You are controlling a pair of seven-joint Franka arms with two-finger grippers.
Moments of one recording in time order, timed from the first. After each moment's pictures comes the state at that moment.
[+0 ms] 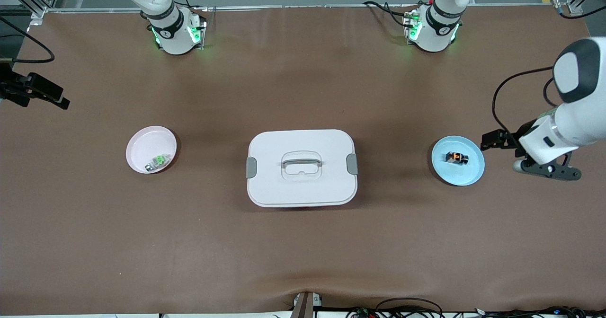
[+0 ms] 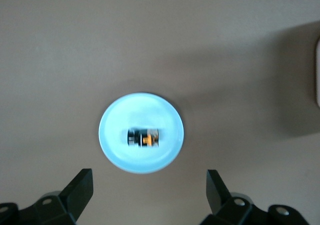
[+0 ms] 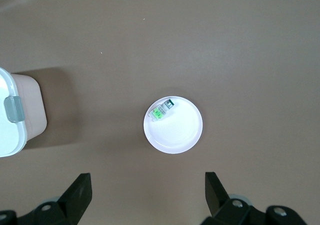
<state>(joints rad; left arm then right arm) 0.00 0.25 -0.02 -1.70 -0.06 1.88 0.20 0.01 0.00 -0.06 -1.53 0.05 1.53 0.05</state>
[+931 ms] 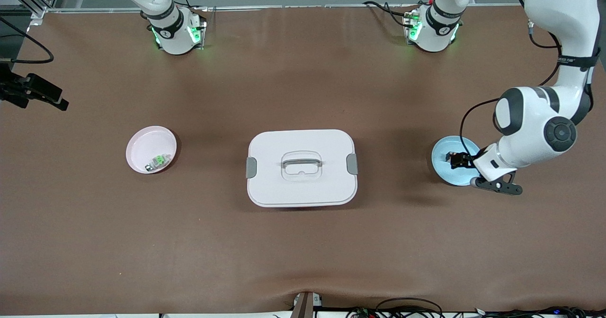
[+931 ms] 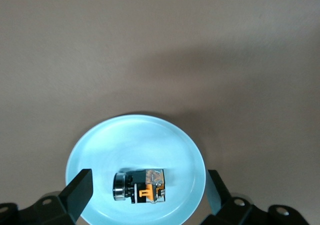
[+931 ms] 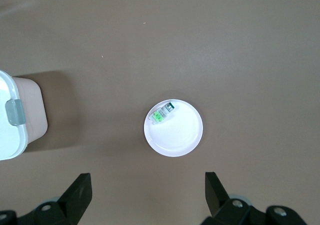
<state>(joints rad) -0.01 0.38 -0.02 -1.96 -0.06 2.27 0.23 0.01 0.00 -0.06 -1.53 0.05 1.54 0.05</state>
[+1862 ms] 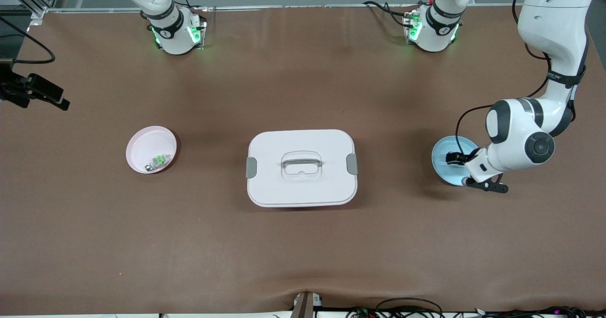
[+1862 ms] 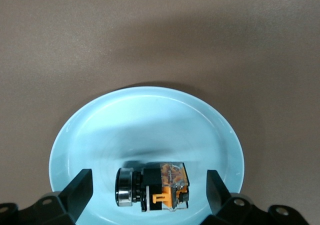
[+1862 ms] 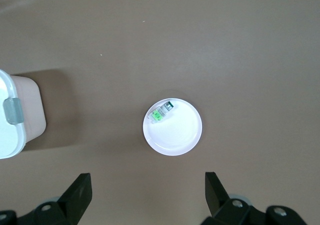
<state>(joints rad) 0.02 0.47 -0.01 -1.98 -0.02 2.28 0.22 0.01 0.00 -0.06 -1.53 0.04 1.54 0.05</state>
